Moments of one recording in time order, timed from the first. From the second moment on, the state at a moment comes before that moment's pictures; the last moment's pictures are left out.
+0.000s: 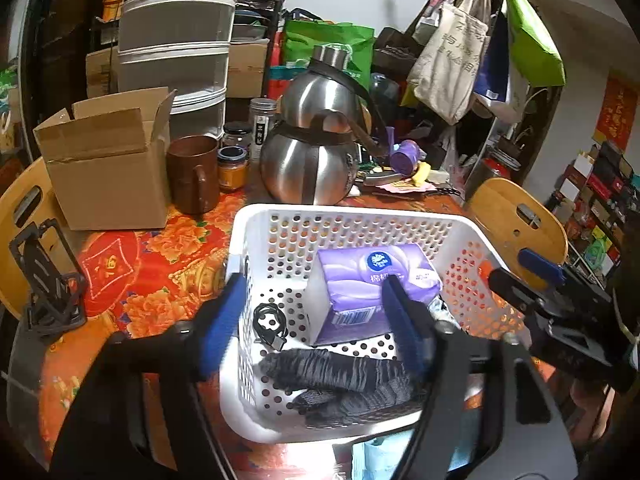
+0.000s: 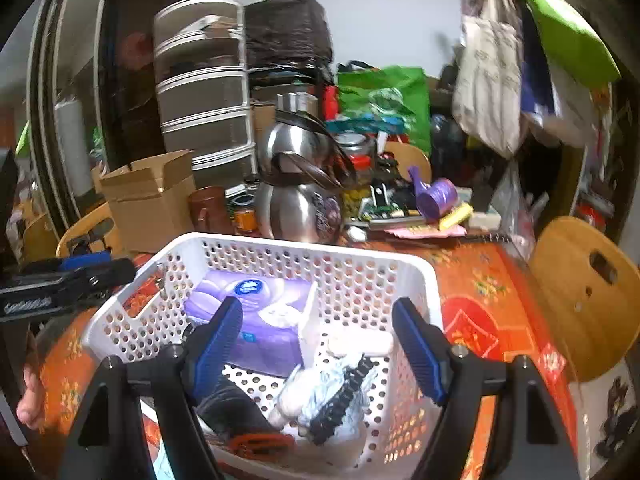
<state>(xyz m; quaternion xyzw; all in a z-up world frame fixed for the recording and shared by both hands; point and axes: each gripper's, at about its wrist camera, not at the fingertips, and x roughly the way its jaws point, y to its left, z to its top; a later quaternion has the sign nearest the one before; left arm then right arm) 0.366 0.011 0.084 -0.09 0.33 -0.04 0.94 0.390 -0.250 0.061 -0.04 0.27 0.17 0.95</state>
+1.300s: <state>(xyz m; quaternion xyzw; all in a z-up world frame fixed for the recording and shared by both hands) 0.119 0.007 -0.017 -0.04 0.35 -0.03 0.93 0.164 -0.279 -0.051 0.00 0.35 0.19 0.92</state>
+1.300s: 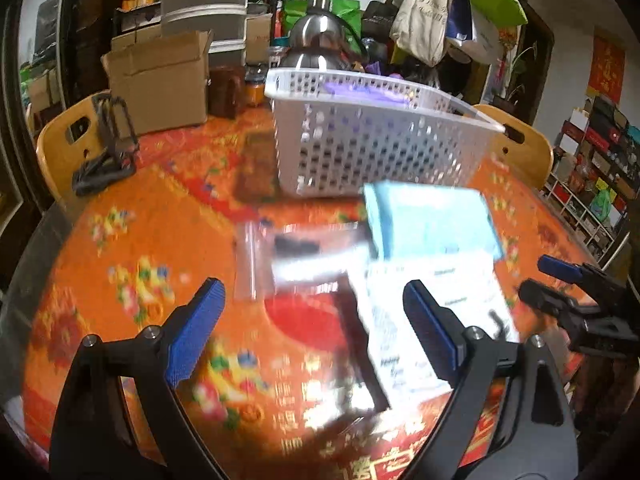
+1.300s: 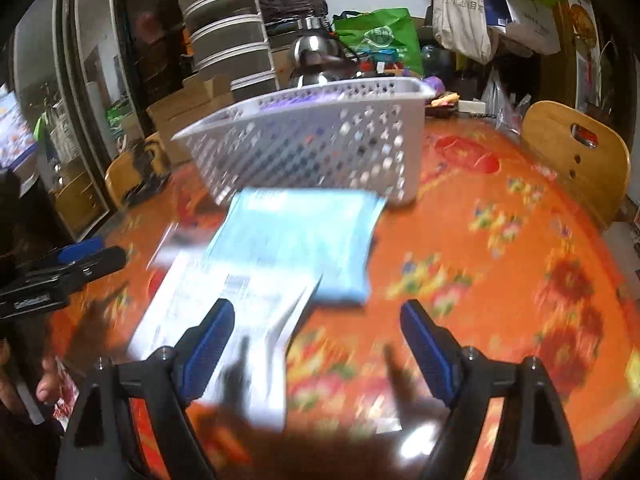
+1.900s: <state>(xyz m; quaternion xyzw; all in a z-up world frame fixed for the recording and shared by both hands) 0.128 -0.030 -0.061 -0.06 0.40 -0.09 0.91 0.158 -0.250 -0.078 -0.01 0.36 0.23 0.90</state>
